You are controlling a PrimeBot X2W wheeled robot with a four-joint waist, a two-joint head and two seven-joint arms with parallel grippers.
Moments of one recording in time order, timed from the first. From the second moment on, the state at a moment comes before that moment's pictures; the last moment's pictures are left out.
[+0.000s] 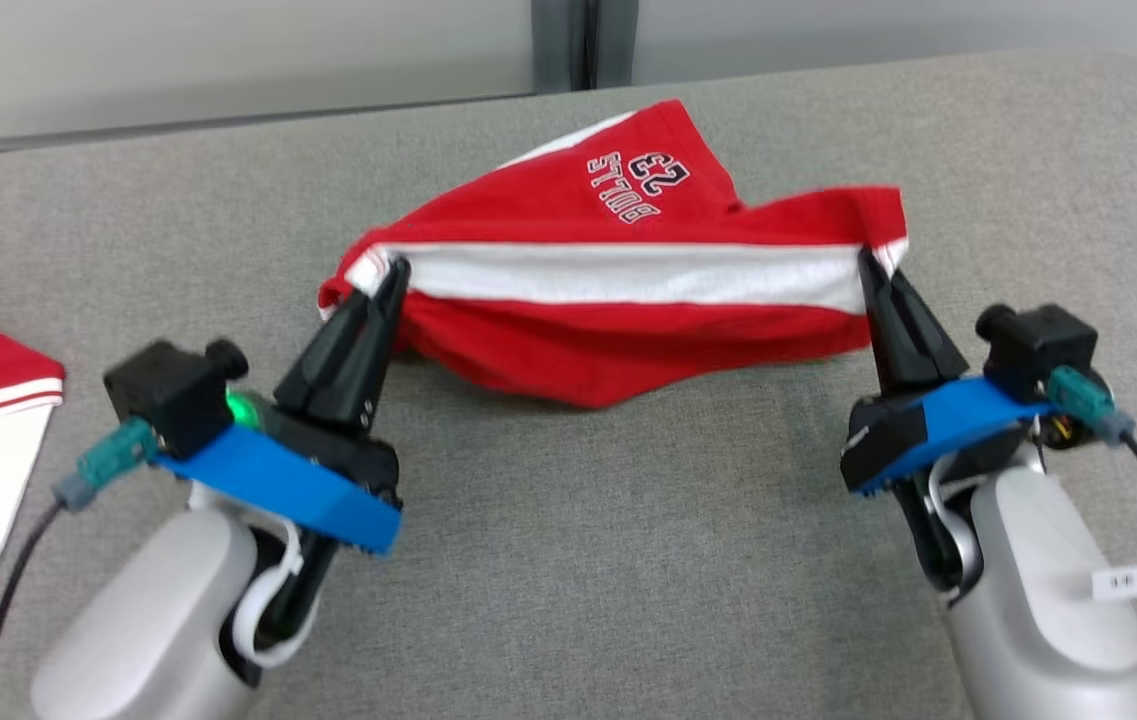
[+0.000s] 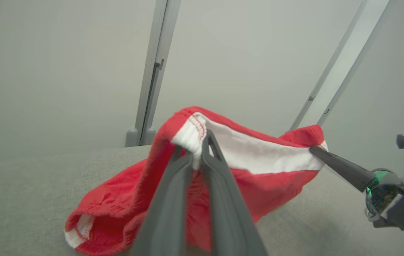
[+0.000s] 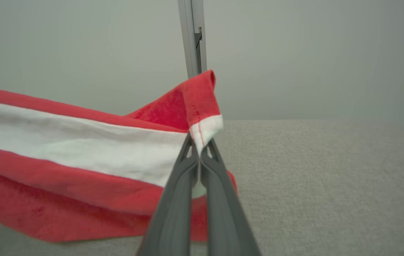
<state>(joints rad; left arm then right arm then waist) -0.52 0.46 -0.68 0.17 -0.86 -0.08 -0.25 -0.52 -0.05 0.06 0.48 0.16 0.13 -0.18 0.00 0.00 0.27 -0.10</state>
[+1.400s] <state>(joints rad) -0.32 0.17 -0.62 0.27 -0.94 -0.04 -0.19 -0.63 -0.05 -0.11 0.46 0.02 0.13 0.26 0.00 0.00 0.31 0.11</state>
